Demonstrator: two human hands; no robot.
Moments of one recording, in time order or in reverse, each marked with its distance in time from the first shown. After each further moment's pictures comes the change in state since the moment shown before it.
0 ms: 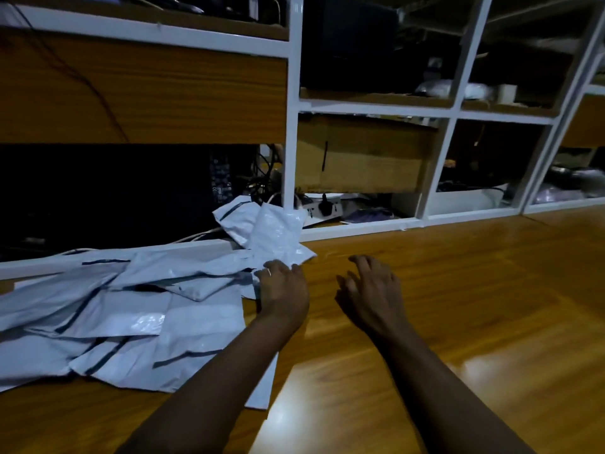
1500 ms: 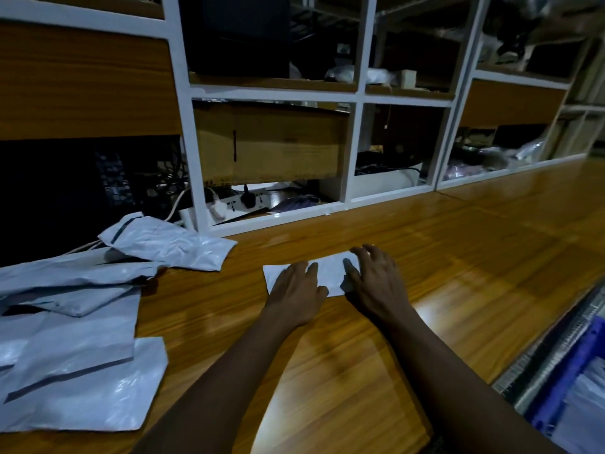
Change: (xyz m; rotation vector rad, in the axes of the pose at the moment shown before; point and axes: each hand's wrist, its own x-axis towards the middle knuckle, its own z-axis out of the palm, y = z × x) left_hand 0.006 0.152 -0.006 -0.534 -0.132 0.382; right_hand -0.039 0.148 -0.055 -0.181 -0.102 0.100
